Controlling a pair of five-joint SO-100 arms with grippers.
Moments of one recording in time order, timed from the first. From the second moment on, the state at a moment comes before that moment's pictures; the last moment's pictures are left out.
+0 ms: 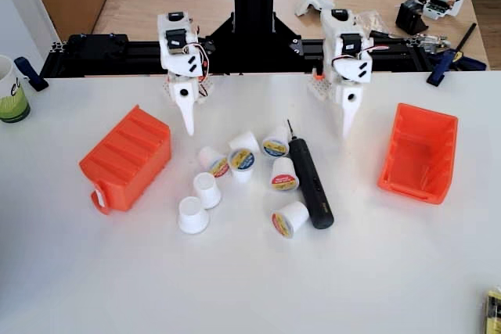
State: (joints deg) arm 0 -4.0 190.1 171.0 72.9 -180.6; arm 1 -1.1 186.2 174.8 69.3 183.3
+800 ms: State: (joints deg) arm 0 -5.0 160.5 132.1 87.3 -180.5; arm 1 2.2 186.2 167.7 72.3 177.2
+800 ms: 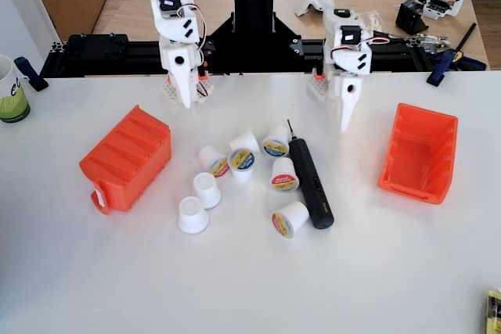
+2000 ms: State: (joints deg) arm 0 -5.9 189.8 180.0 43.4 -172.9; arm 1 -0.7 186.2 177.4 45.4 173.3
